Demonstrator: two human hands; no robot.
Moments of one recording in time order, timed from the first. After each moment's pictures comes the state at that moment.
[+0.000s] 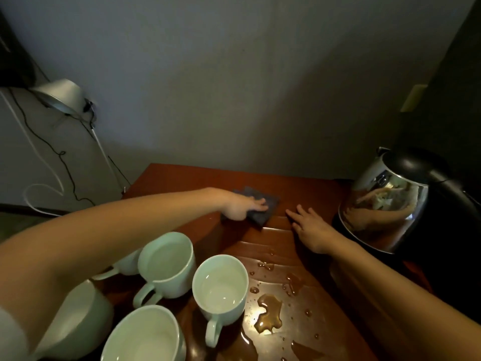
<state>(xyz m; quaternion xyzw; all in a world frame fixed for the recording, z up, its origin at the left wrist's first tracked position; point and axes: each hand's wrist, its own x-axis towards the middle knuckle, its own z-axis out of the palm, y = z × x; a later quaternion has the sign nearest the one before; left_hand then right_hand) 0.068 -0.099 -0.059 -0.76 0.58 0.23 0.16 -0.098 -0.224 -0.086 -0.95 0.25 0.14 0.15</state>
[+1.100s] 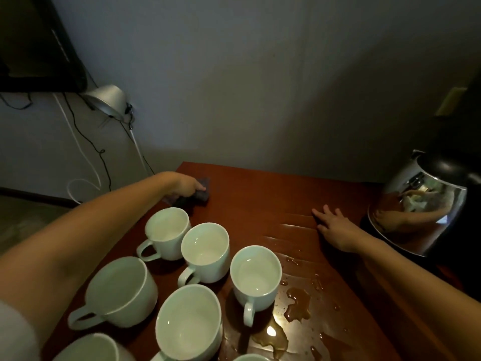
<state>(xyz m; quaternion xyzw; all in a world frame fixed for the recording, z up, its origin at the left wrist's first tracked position) 0.201 0.046 -0.053 -0.93 0.25 0.27 0.03 -0.097 -0.213 -0.081 -0.94 0.27 0.14 0.17</state>
